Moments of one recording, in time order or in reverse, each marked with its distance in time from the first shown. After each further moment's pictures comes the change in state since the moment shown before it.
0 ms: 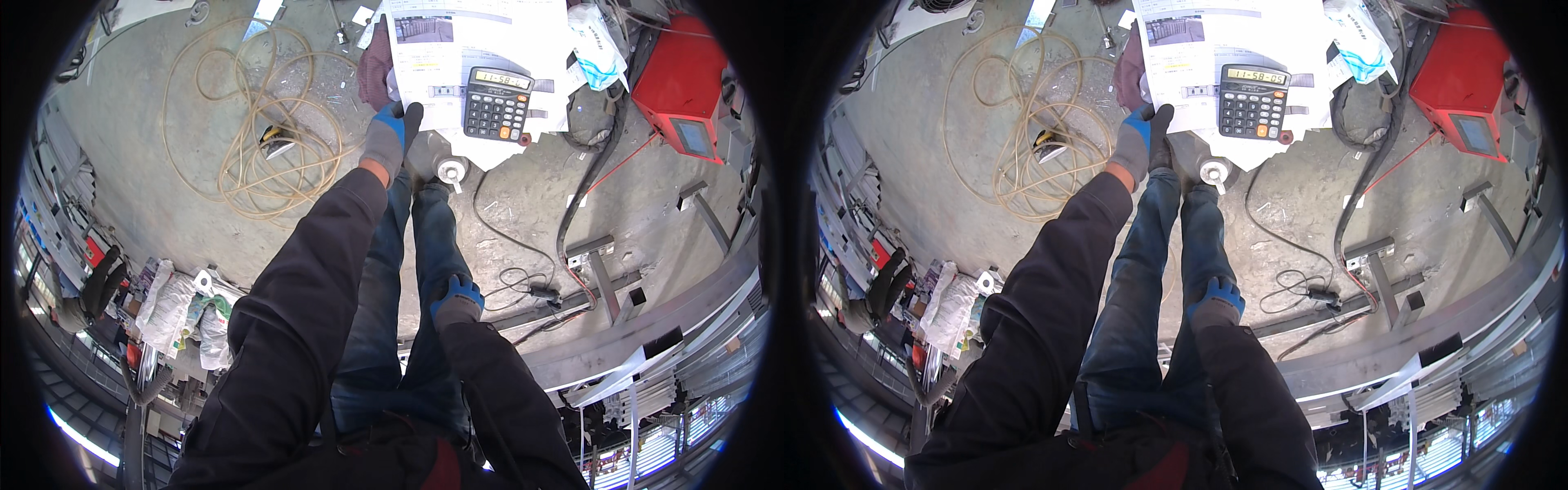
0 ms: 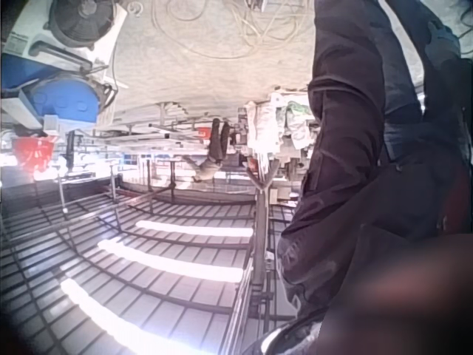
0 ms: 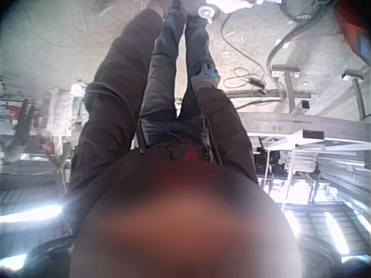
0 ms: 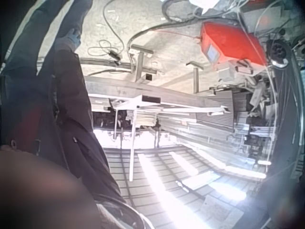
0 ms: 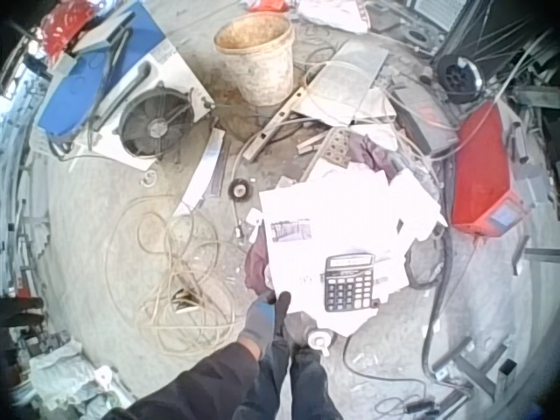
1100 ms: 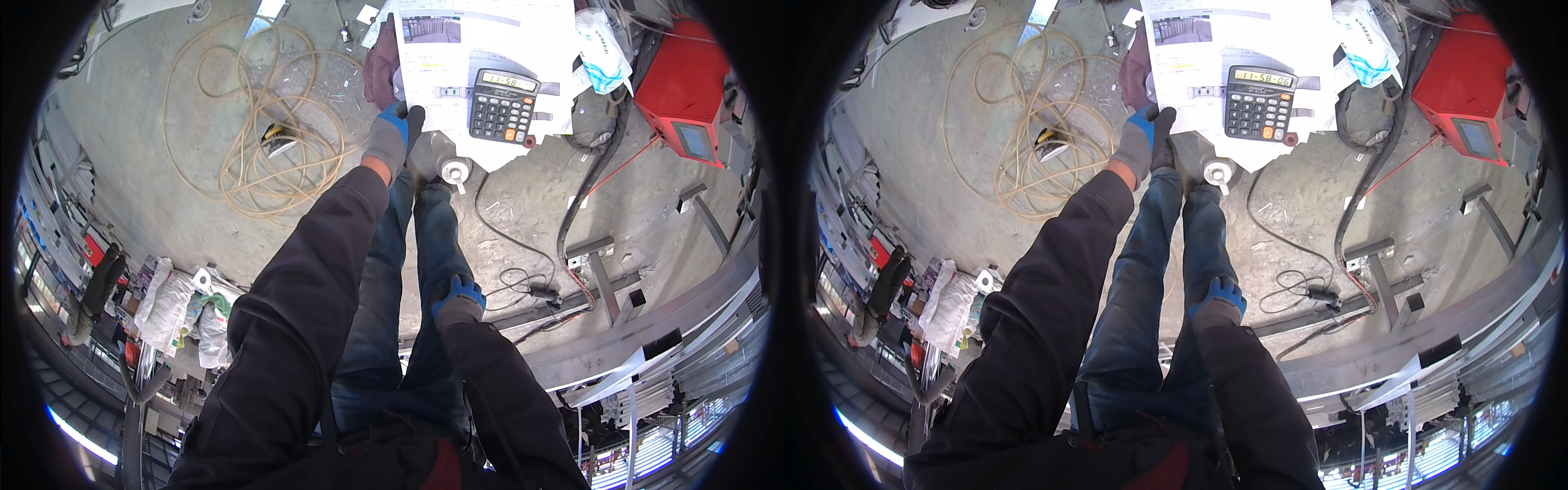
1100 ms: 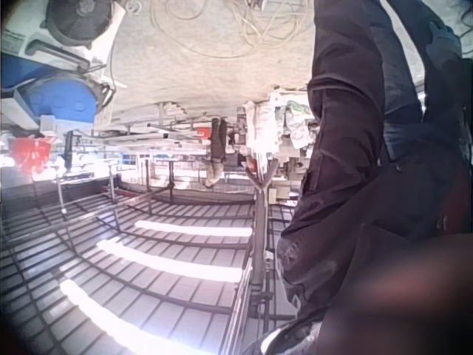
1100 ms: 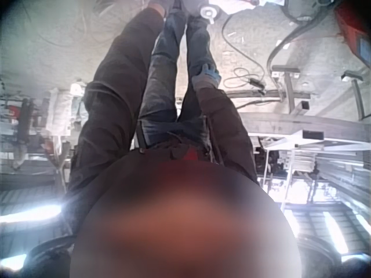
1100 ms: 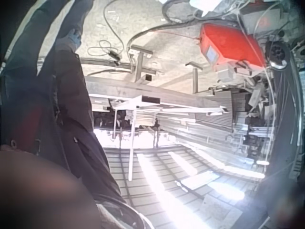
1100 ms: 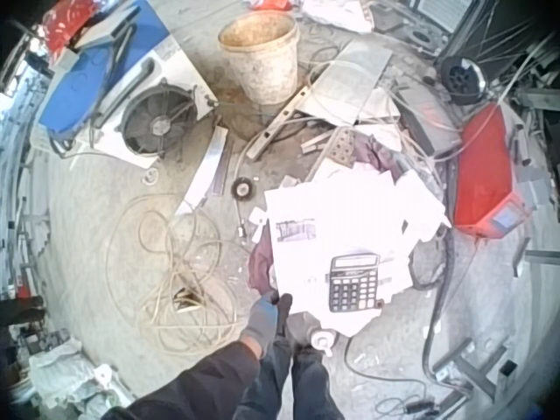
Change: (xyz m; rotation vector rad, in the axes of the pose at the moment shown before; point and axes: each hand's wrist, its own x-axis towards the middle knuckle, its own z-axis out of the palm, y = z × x) left_hand 0.011 -0.013 -0.008 0.066 0.017 0.027; right_hand 0.000 -0.006 -0.001 -0.001 0.009 0.007
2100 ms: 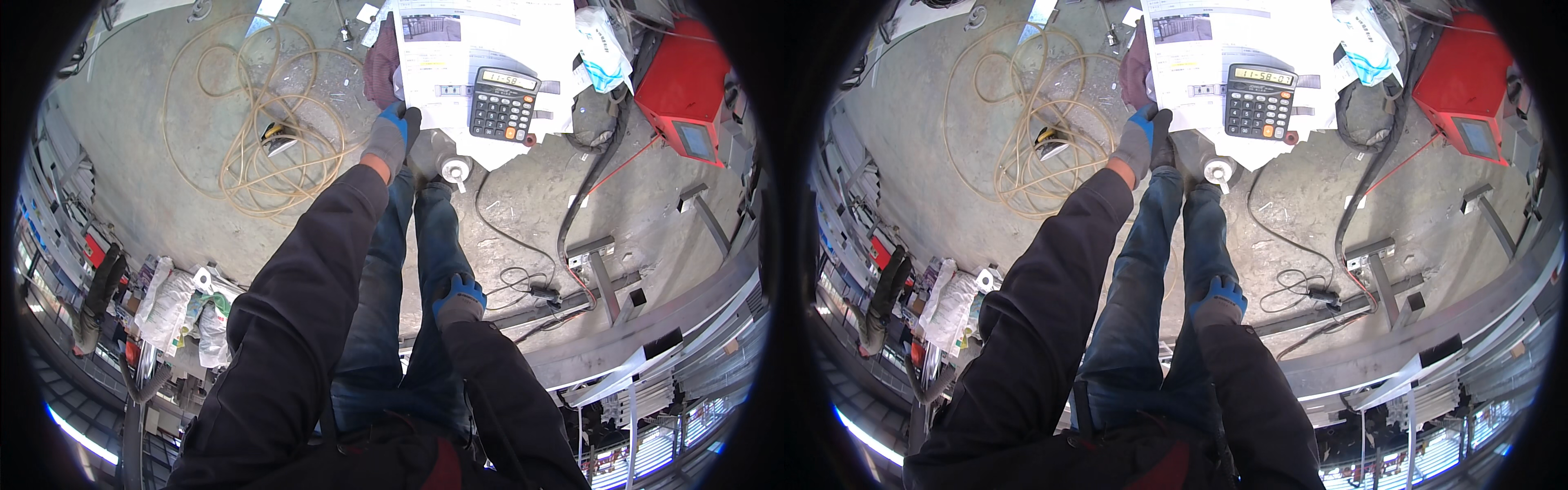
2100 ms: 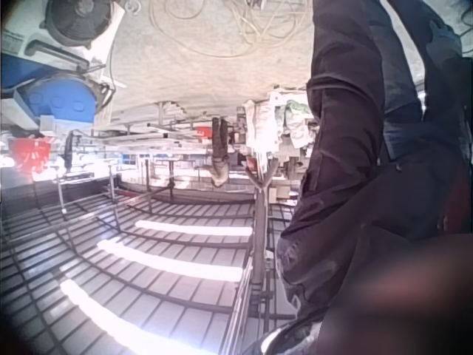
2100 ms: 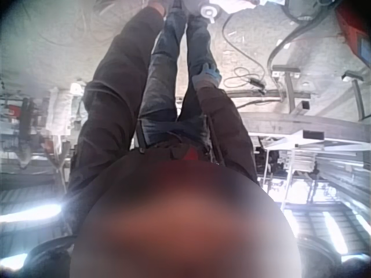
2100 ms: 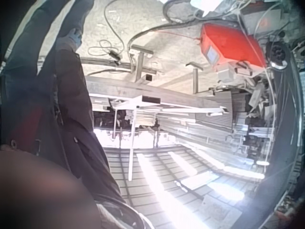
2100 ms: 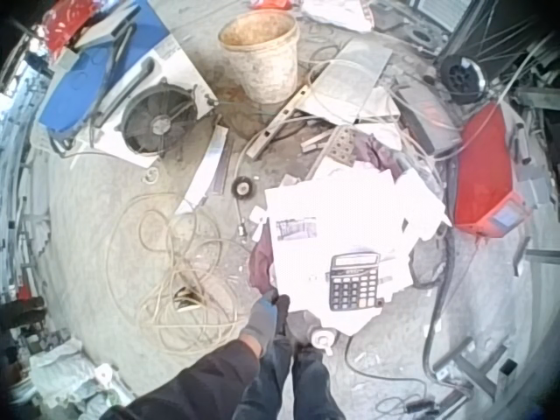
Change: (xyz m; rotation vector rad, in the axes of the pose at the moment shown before) left_hand 0.009 -0.019 -0.006 0.164 -0.008 0.081; right_hand 0.000 0.002 0.002 0.018 0.021 0.004
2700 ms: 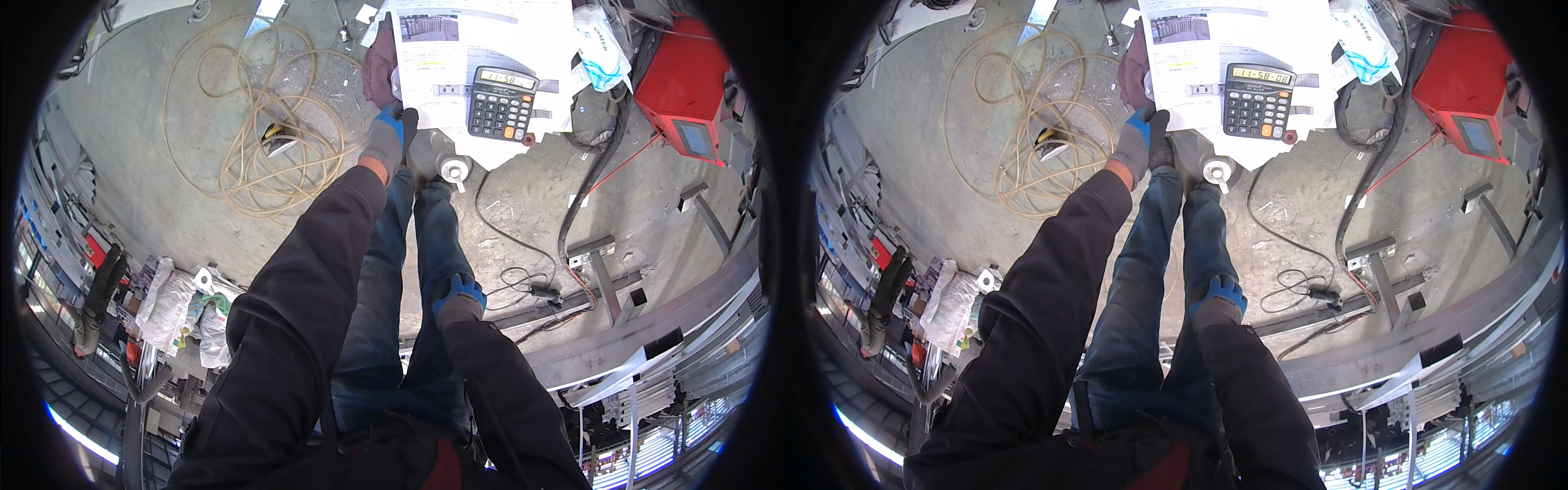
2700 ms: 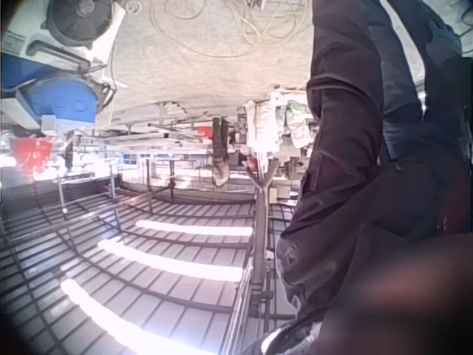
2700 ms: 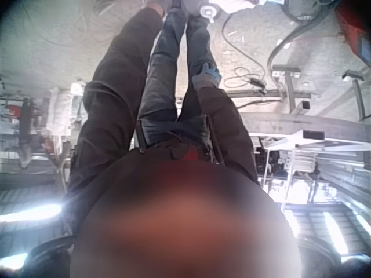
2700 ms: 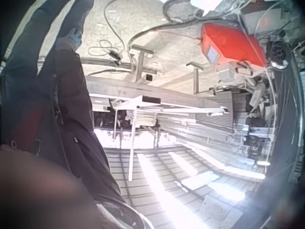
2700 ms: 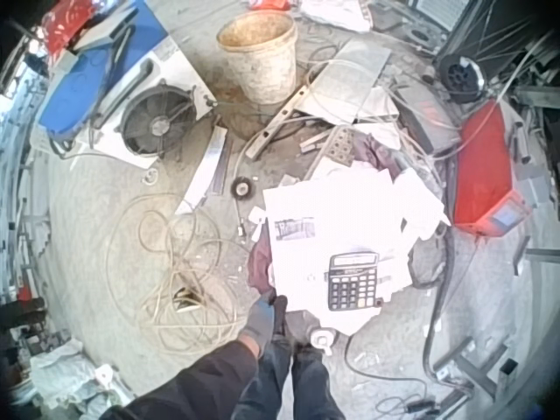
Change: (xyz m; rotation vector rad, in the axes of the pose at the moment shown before) left_hand 0.002 -0.010 0.001 -0.098 0.016 0.002; right_hand 0.000 -0.001 -0.006 0.005 -0.021 0.007
